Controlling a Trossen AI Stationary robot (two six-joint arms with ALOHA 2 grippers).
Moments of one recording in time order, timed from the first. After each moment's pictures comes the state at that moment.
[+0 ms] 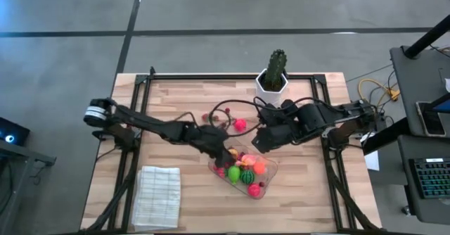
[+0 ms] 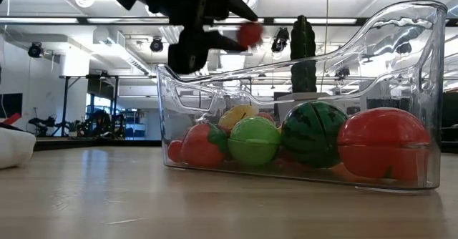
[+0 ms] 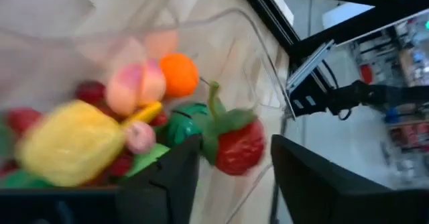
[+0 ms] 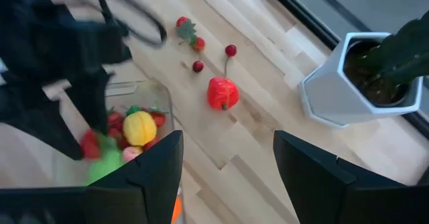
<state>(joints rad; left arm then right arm) -0.14 1.60 1.03 0.06 0.16 -0.89 0.32 1.71 2.03 -1.57 0.56 0.93</state>
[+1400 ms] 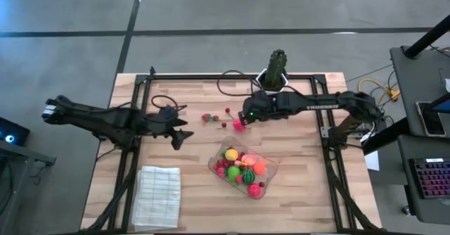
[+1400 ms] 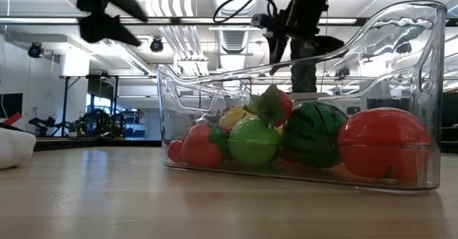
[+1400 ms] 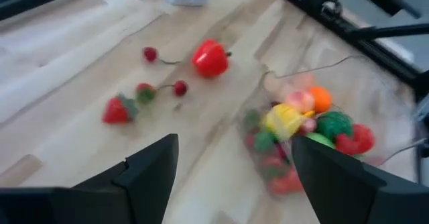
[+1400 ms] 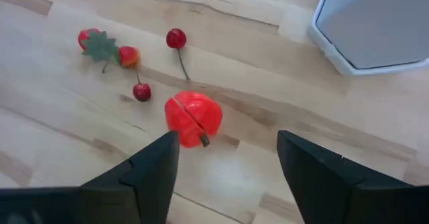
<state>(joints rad) -0.16 0.88 0.79 -0.55 -0.36 -0.71 -0.07 1.63 1.38 -0.94 0.33 1.09</state>
